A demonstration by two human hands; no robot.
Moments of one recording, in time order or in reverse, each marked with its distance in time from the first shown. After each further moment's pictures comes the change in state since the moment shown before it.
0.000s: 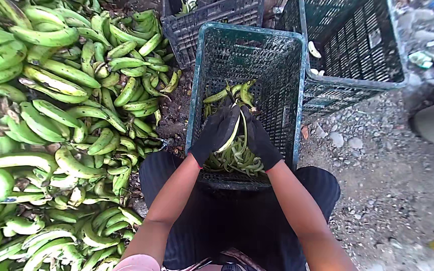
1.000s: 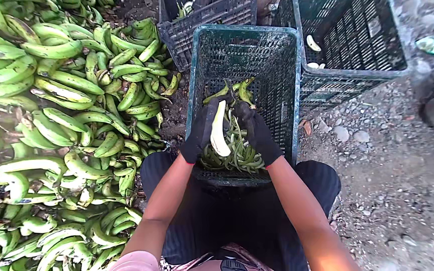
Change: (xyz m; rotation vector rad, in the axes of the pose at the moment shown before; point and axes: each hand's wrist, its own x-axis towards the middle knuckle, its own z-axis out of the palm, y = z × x) left_hand 0.000 -0.004 -0.012 -0.253 -0.025 -0.019; right_hand 0.000 0.006 -0.009 -0.004 0.079 0.034
